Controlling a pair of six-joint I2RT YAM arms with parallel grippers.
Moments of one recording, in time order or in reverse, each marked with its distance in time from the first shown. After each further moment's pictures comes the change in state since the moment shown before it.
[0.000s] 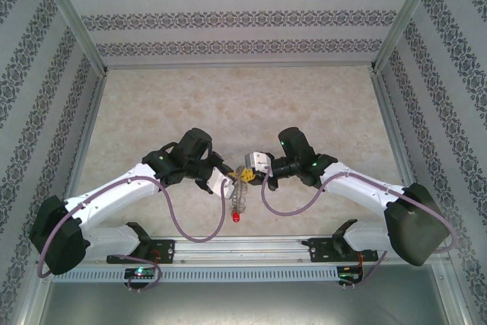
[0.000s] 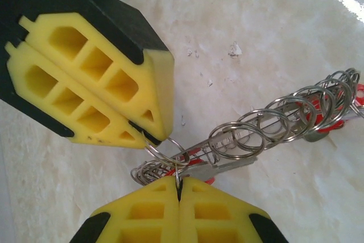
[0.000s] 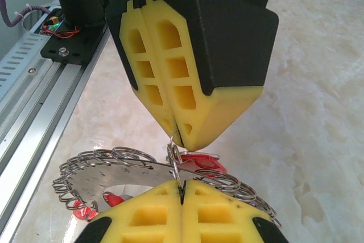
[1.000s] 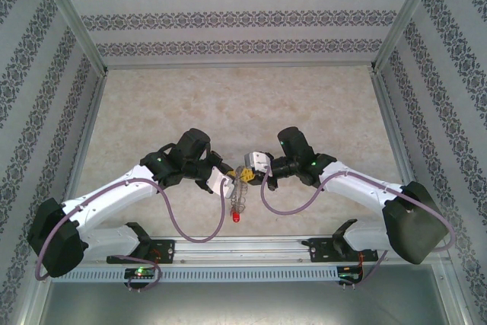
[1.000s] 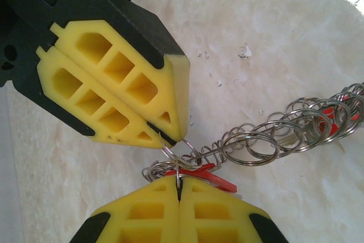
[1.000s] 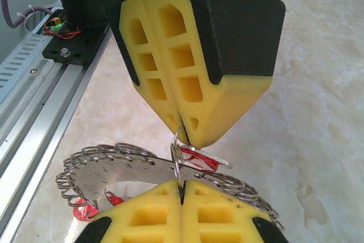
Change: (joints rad) left arm -0.001 -0.022 -0.011 0.030 -0.006 -0.031; right arm 0.001 0.015 0.003 0.006 -0.011 0.000
